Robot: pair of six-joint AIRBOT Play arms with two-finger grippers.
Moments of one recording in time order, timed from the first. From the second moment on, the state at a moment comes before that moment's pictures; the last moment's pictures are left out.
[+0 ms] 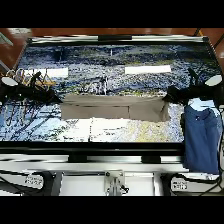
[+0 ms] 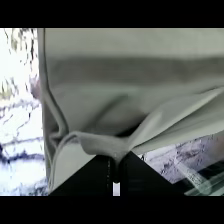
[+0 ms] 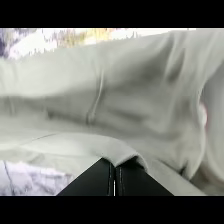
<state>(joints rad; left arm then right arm) 0.22 -1.64 1.35 0.87 -1.27 -1.21 -0.24 -1.54 1.32 -0.97 1.20 1.40</state>
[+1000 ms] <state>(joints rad) 0.23 -1.83 1.71 0.86 -1.47 -1.31 -0.34 -1.67 1.46 -1.15 1.39 1.39</state>
